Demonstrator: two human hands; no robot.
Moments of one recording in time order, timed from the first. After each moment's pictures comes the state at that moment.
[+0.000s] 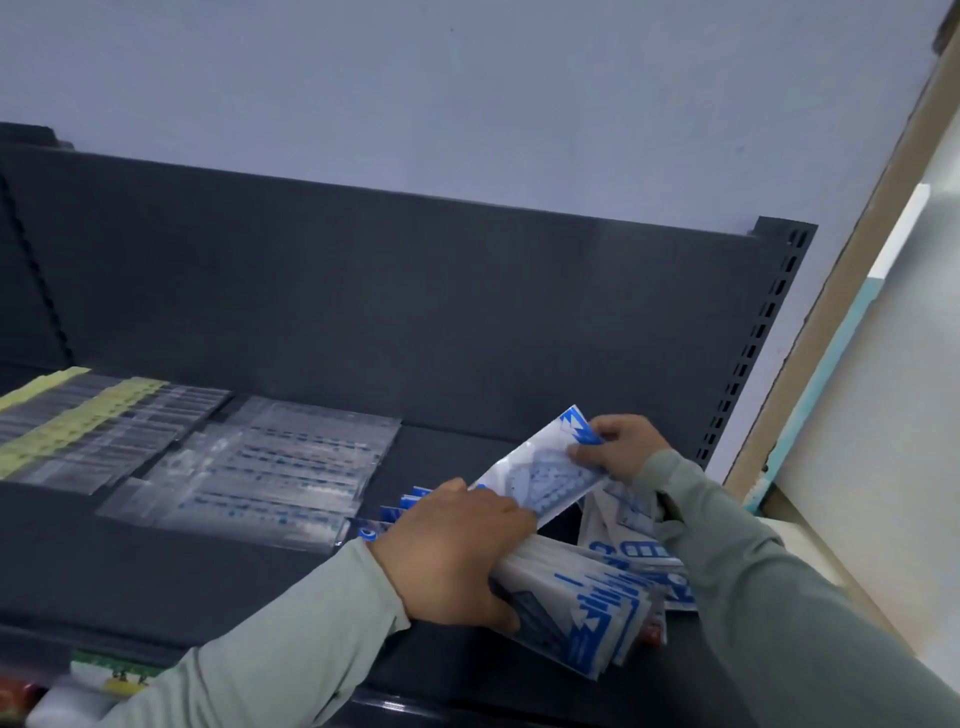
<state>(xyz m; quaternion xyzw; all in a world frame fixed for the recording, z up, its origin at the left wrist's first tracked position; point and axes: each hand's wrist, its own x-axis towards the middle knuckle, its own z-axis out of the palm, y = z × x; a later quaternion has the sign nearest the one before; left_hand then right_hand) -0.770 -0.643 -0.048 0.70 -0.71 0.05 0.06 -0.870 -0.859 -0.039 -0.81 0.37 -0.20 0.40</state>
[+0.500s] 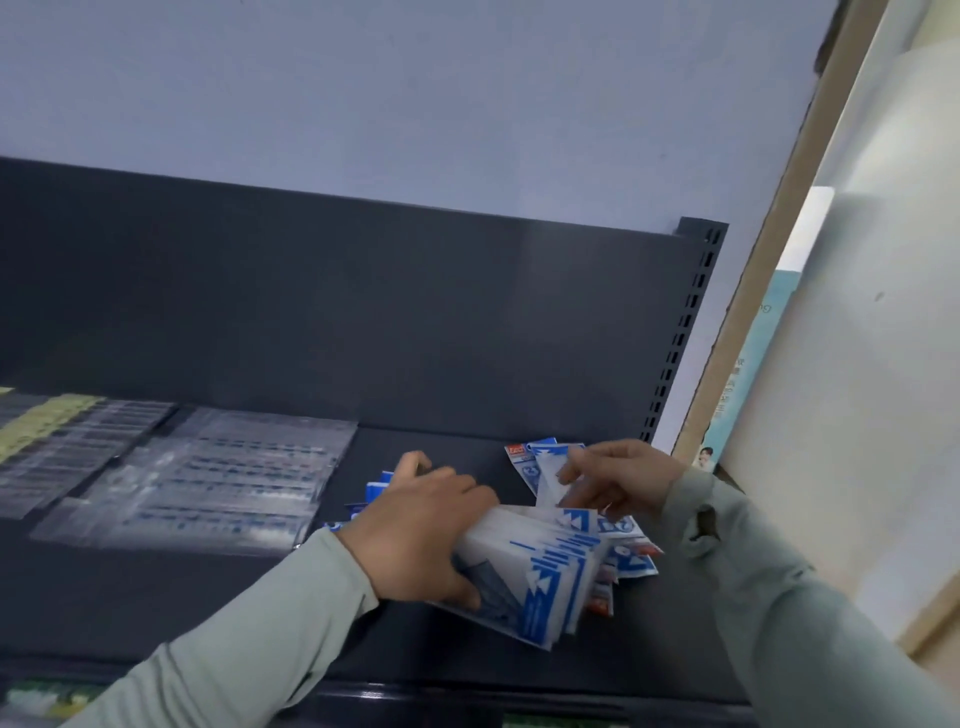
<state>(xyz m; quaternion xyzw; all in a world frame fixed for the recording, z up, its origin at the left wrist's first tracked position) -0.774 -0.651 -0.045 0.70 -0.71 0.07 0.05 -0.943 -0.842 -0.034 -0.77 0.34 -0.09 0.53</state>
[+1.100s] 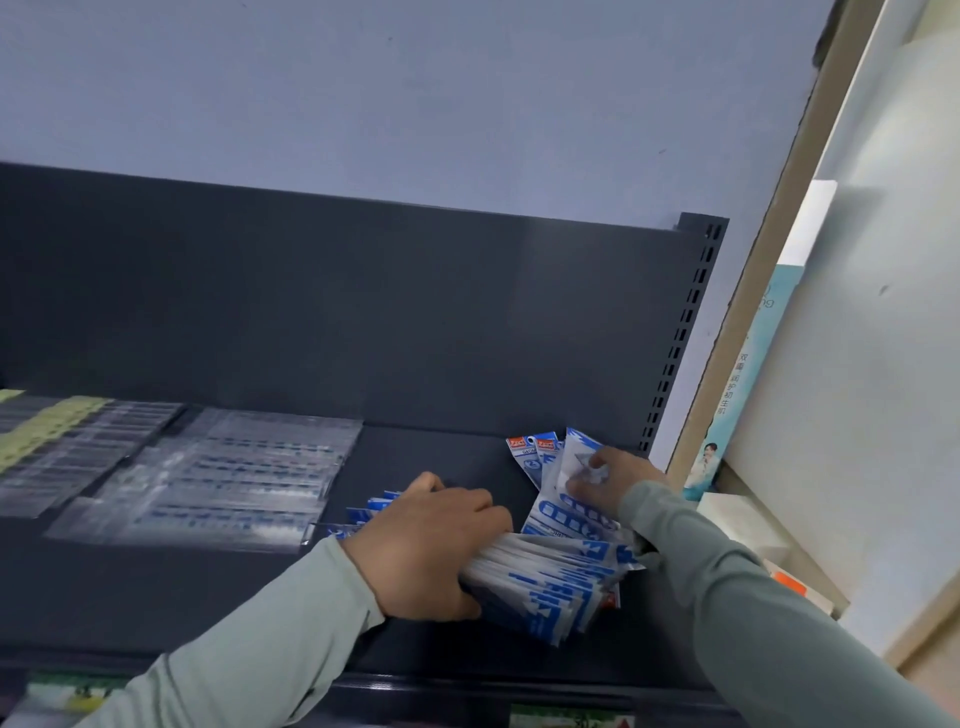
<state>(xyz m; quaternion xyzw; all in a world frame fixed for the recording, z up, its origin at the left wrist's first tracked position) -0.781 -0.642 -0.047 0.68 -0.74 0.03 0.02 -0.923 -0.849 -0.061 -0.82 0.54 -0.04 0.18</state>
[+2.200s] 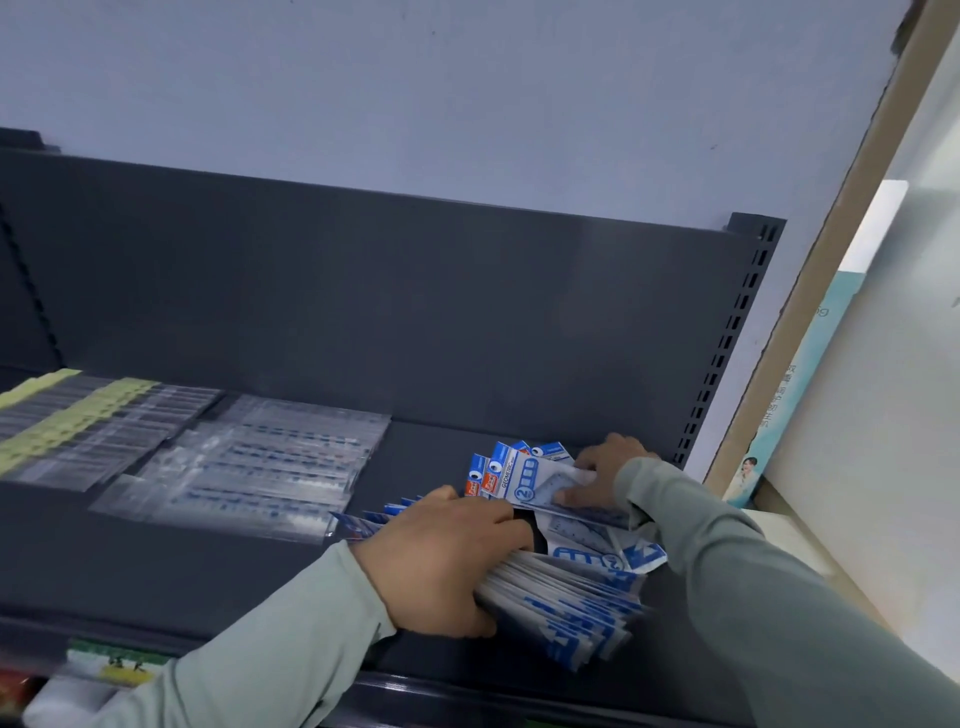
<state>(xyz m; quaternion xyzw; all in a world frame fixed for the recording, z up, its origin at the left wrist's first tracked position) -0.780 -0.632 -0.049 0.67 -0.74 0.02 0.06 -0.882 -0.850 -0.040 -0.90 0.42 0.13 0.01</state>
